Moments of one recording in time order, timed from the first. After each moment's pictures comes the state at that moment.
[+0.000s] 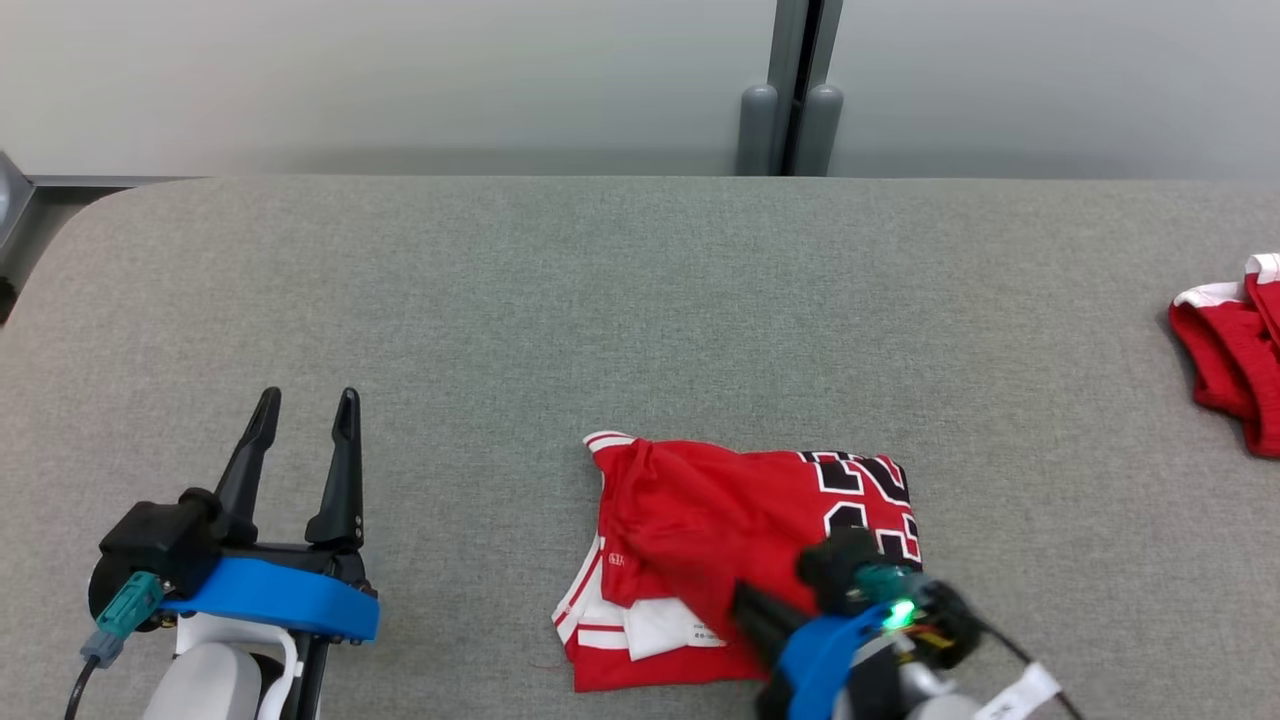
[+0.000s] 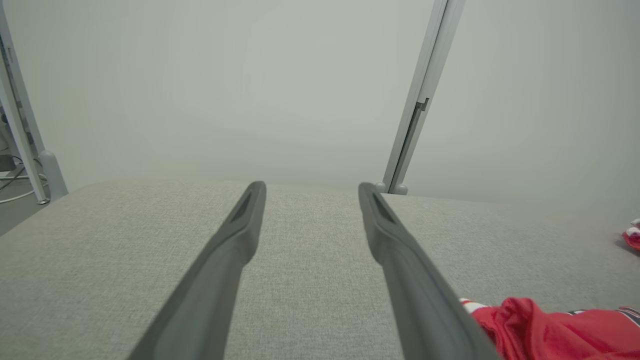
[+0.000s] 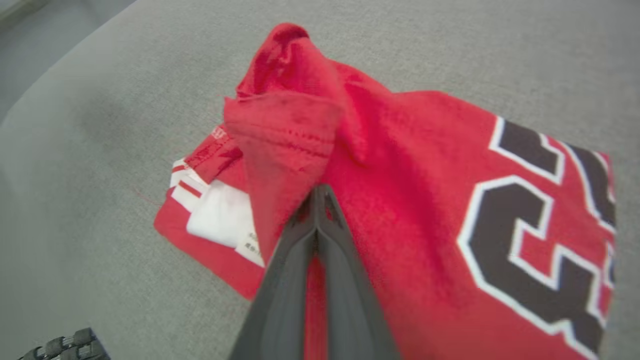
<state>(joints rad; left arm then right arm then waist) -0.19 0.25 -0.18 0.28 -0.44 -0.13 -0.26 -0.16 -0.05 0.38 0.22 0.19 0.13 0.29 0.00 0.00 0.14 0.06</state>
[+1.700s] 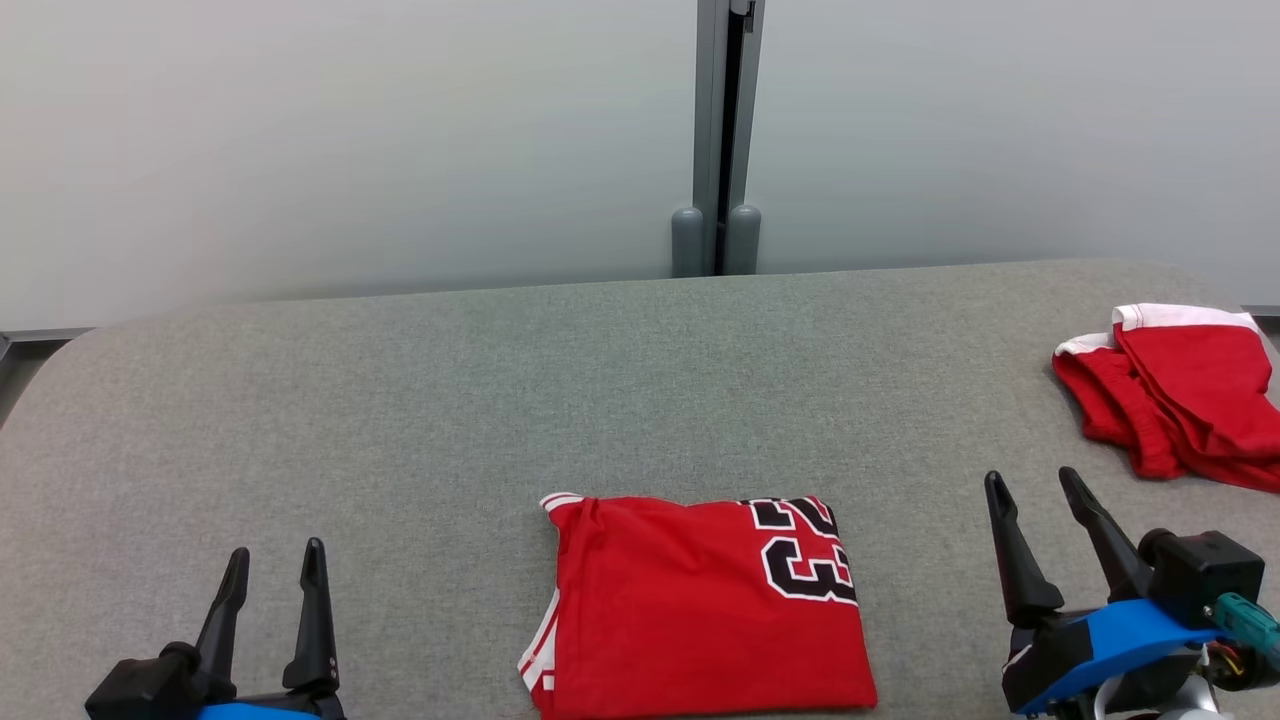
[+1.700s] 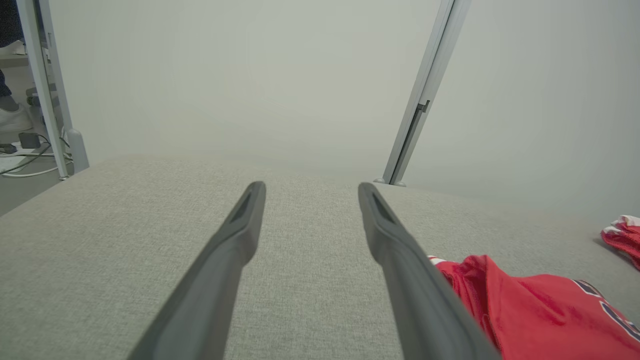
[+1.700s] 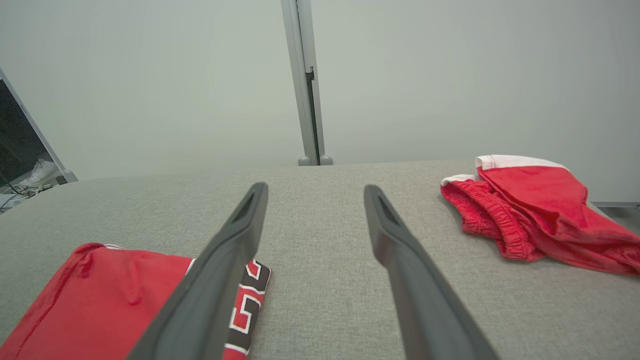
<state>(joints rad) 0.06 0.19 -0.05 0.24 -0.40 -0.12 -0.26 -0.01 -0.06 -0.05 0.07 0.18 0.13 -0.02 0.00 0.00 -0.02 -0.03</state>
